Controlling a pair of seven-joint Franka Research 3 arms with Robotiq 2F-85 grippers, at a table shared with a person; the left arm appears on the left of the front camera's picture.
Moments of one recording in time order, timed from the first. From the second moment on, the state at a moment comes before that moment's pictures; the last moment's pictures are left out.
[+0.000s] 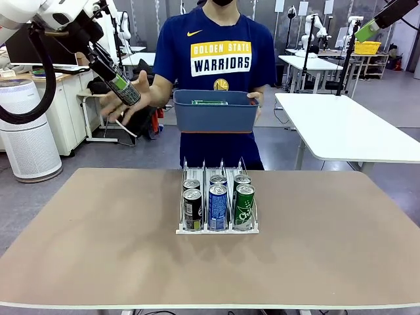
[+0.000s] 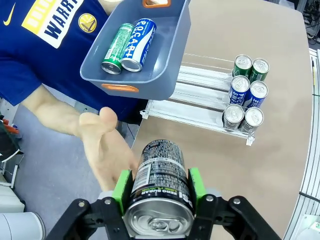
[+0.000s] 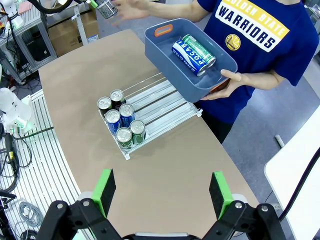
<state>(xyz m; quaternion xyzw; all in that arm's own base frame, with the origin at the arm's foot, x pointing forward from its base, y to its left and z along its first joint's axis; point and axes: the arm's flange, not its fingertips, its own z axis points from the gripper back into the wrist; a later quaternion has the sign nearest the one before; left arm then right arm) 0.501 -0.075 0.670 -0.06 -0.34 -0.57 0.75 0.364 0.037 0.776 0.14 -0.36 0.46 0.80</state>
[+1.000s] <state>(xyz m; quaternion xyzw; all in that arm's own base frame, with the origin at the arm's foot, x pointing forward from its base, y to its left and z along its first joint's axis) 0.474 -0.138 0.647 -0.07 -0.27 -0.57 0.77 0.364 0.037 0.776 0.14 -0.36 0.46 0.80</state>
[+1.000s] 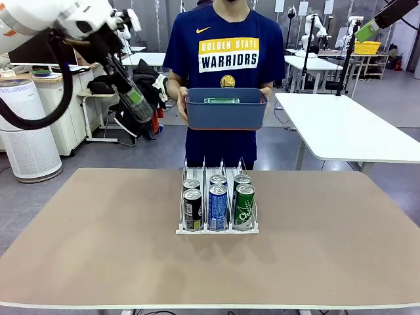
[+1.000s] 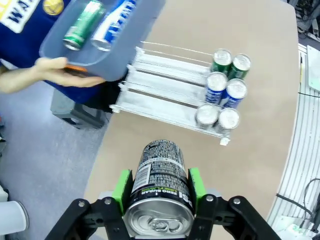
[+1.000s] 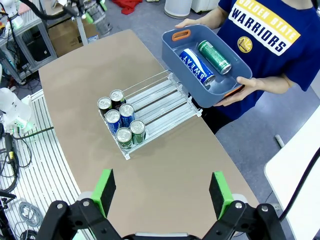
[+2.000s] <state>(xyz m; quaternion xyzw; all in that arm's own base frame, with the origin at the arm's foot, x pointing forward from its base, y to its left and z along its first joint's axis) 0.426 -0.209 0.604 -0.07 -0.21 -0.59 0.78 0.364 0.037 0.776 0.14 -0.36 0.46 0.80</state>
